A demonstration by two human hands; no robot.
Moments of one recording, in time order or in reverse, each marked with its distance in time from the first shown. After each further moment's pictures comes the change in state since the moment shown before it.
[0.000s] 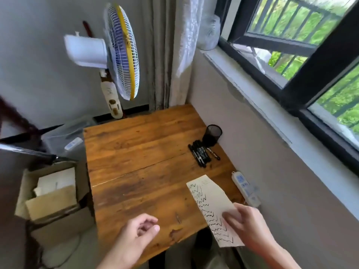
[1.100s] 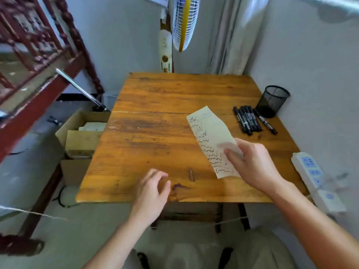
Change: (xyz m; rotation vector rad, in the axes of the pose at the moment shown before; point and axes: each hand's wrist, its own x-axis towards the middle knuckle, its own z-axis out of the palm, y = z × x) left_hand 0.132 -0.227 0.168 0.402 0.875 0.377; right_hand 0.122 0.097 0.139 -0.020 0.042 -0.790
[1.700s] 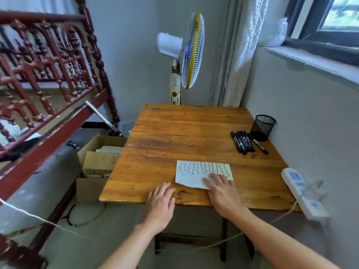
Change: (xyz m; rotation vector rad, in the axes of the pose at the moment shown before) left_hand -0.030 -0.012 0.018 0.292 -0.032 0.075; right_hand -0.032 0.035 0.093 -0.527 -0.098 -0.156
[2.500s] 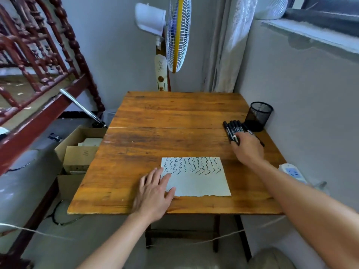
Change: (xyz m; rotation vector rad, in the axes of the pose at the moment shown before) left_hand 0.063 0.010 0.020 0.226 -0.076 0.035; right_hand 0.110 0.125 -0.045 0.207 0.184 0.463
